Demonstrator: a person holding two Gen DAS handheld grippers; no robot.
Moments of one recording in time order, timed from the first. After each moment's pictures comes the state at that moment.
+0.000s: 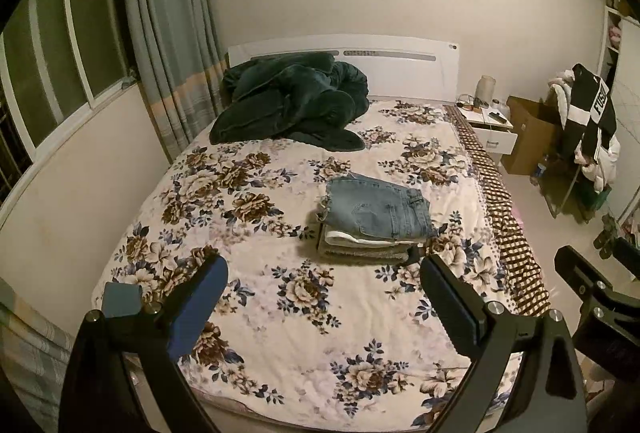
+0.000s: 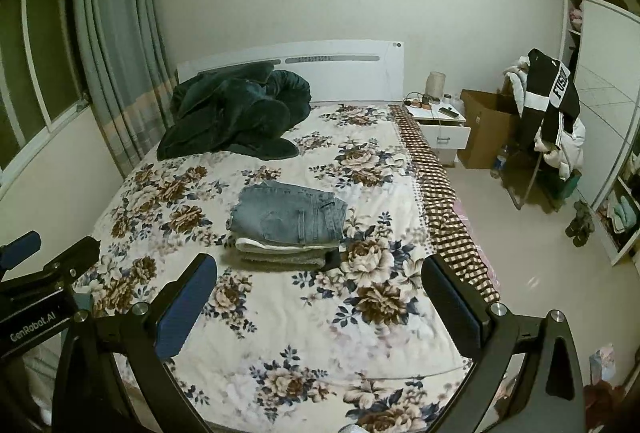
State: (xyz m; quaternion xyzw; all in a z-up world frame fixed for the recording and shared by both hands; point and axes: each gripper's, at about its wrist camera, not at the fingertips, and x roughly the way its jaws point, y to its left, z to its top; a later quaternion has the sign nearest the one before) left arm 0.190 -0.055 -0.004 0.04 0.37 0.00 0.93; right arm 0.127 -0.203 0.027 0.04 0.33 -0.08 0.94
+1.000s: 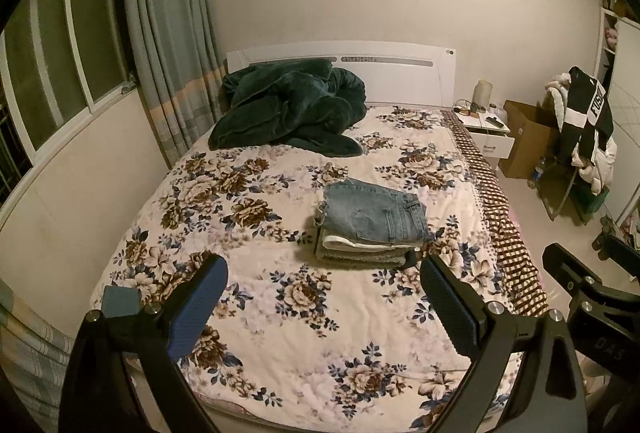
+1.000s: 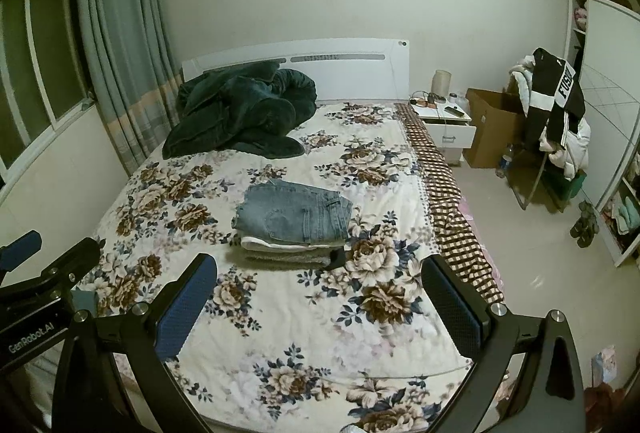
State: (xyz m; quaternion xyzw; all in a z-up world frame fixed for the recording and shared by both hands) left arm 0.185 -0.062 -0.001 0.04 0.36 -0.01 0.93; right arm 0.140 -0.194 0.025 0.04 0.33 -0.07 0.94
